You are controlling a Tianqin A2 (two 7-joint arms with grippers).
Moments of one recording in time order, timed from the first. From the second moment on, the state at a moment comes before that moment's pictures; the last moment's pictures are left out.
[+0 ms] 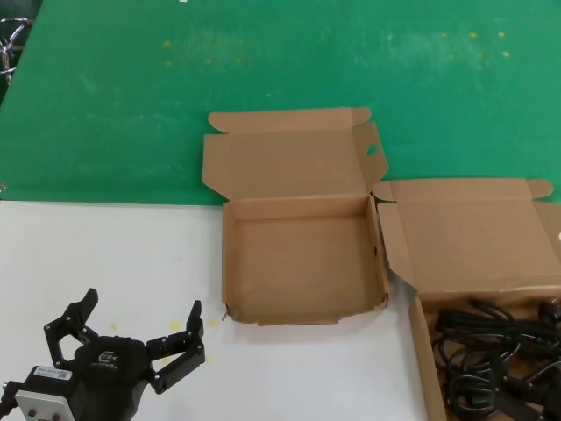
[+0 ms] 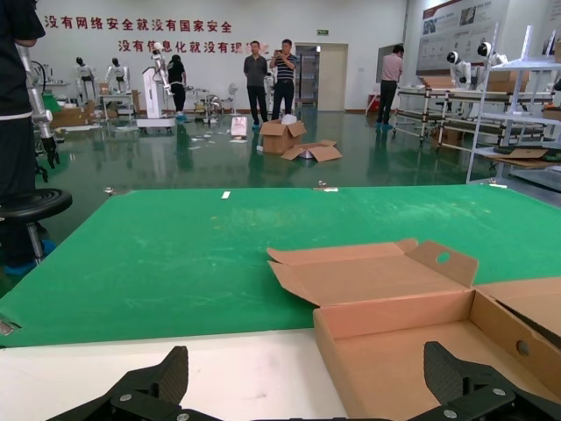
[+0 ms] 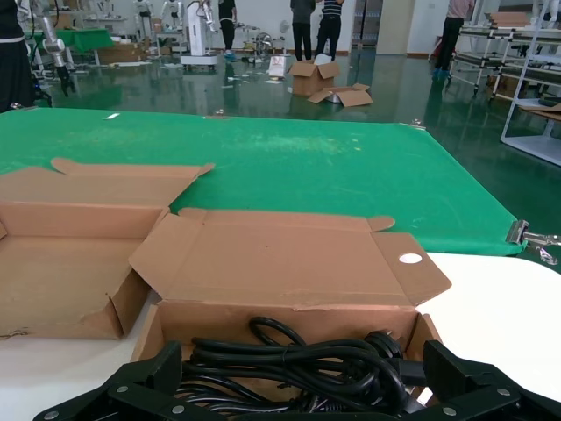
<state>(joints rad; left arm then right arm) -0.04 -0.29 1.62 -1.58 -1.77 0.02 -0.02 0.00 0.30 -1.60 1.60 1.80 0.00 0.00</state>
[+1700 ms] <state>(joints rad) -0.04 -0.29 1.62 -1.58 -1.77 0.02 -0.02 0.01 0.41 -1.73 1.63 1.87 0.10 -0.05</state>
